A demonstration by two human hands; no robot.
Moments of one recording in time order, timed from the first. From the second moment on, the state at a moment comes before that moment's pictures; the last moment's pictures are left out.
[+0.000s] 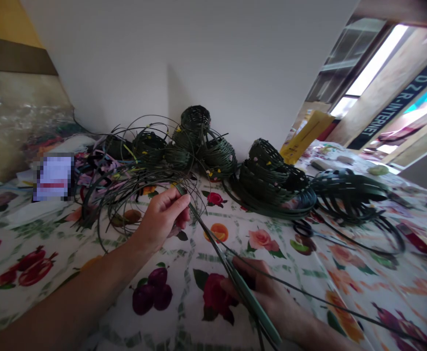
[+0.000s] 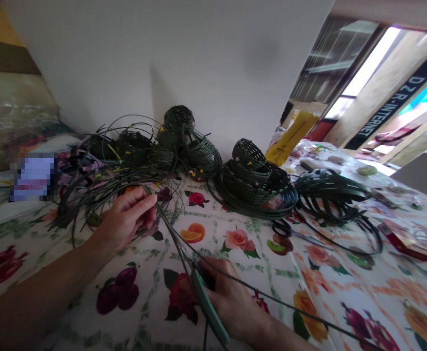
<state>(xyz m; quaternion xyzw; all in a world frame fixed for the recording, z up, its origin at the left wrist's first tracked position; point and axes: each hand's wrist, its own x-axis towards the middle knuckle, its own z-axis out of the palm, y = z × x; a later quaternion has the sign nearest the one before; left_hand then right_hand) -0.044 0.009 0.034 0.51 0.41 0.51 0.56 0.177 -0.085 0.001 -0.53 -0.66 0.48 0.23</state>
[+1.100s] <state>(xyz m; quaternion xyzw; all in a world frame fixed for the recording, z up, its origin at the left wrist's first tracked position) -0.044 0.007 0.040 0.52 0.42 0.50 0.55 0.178 -0.086 0.005 -0.54 -0.69 0.42 0.23</state>
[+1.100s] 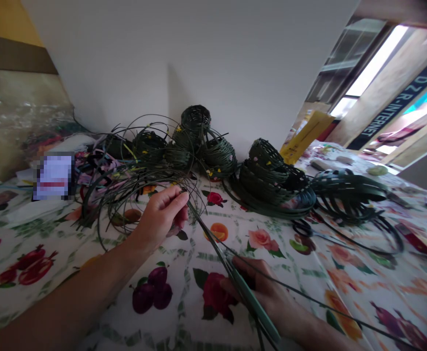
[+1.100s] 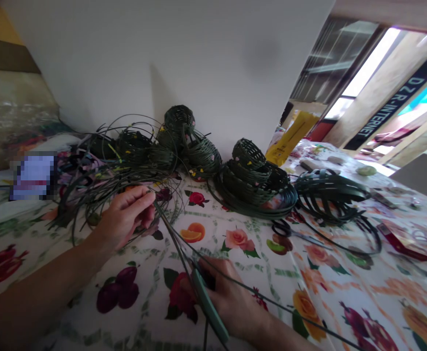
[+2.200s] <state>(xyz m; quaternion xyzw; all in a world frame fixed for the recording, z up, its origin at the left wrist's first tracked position) -0.044 0.009 0.030 0.55 0.40 0.46 0.57 0.180 -0.087 -0.005 -0.57 -0.67 0.40 0.25</state>
